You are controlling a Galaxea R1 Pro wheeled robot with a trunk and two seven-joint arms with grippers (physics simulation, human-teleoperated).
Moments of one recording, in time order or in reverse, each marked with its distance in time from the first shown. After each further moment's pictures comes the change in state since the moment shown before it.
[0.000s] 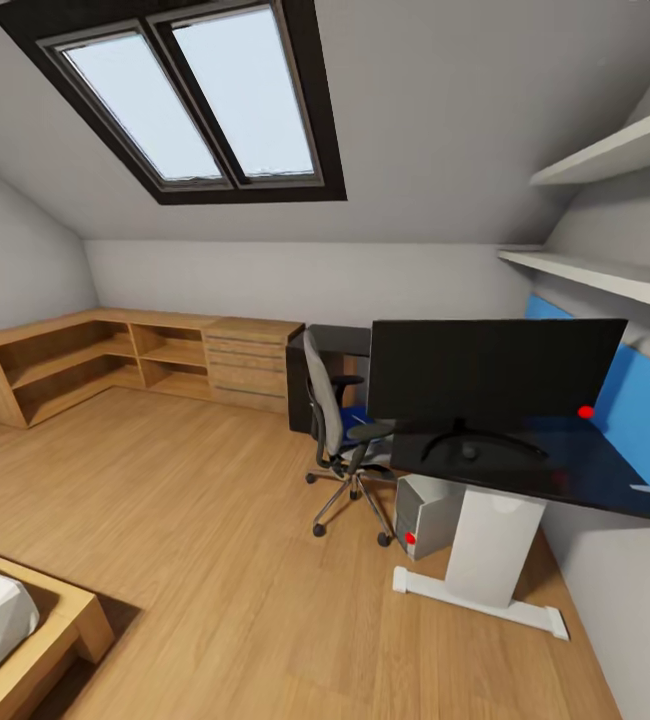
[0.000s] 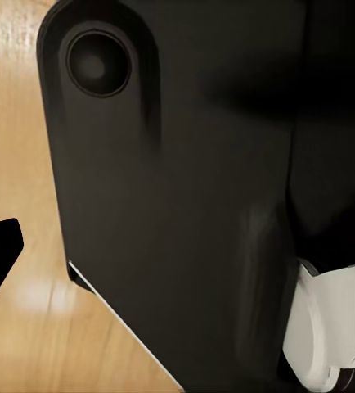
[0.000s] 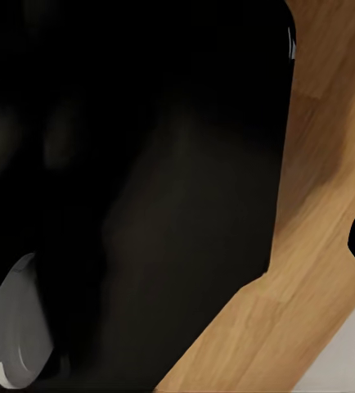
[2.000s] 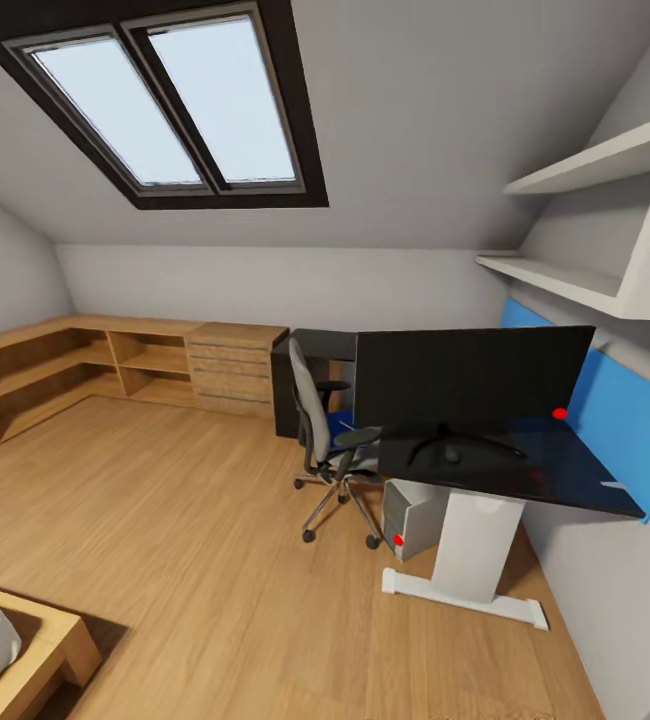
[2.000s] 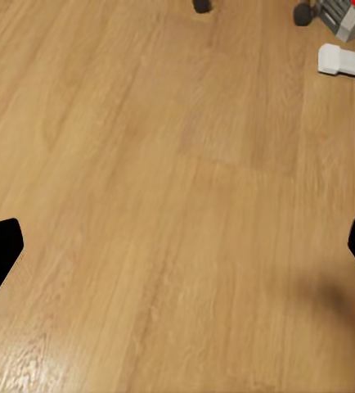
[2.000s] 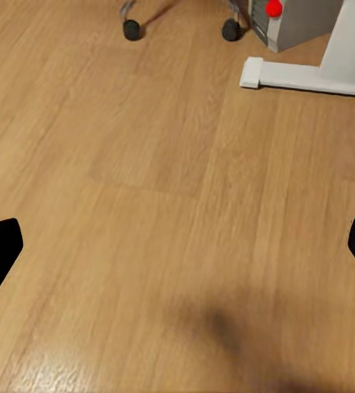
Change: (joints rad) left arm 0.000 -0.007 -0.002 -0.364 -0.001 -0.523 -0.003; right arm -0.018 0.089 0.010 -0.401 0.028 -0.520 -0.005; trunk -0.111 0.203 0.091
